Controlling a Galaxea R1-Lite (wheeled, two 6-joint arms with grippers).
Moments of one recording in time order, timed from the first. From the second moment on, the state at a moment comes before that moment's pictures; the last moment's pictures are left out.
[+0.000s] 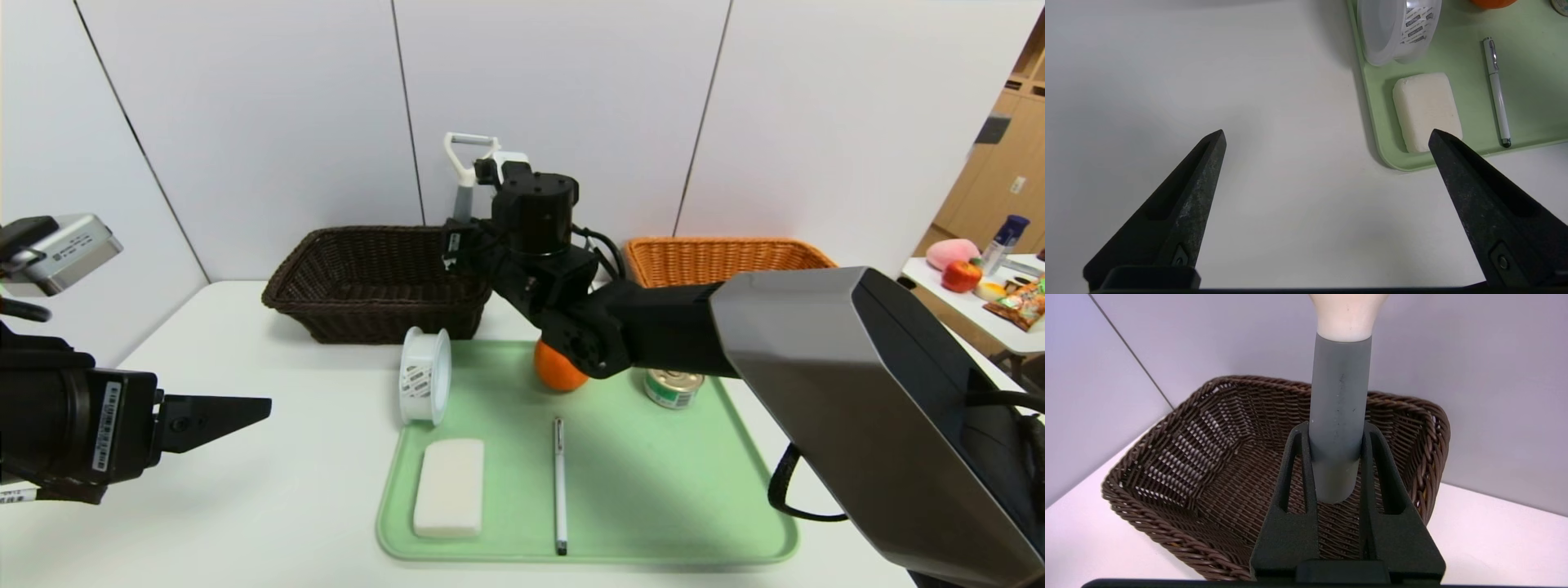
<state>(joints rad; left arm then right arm) -0.36 1.14 -1.00 0.50 0.04 -0.22 0.76 2.42 -1.94 -0.51 -0.22 0.19</state>
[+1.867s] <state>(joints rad) -0.37 1.12 -1.00 0.46 0.03 -0.22 0.74 1.87 -1.94 0.80 -0.21 0.44</state>
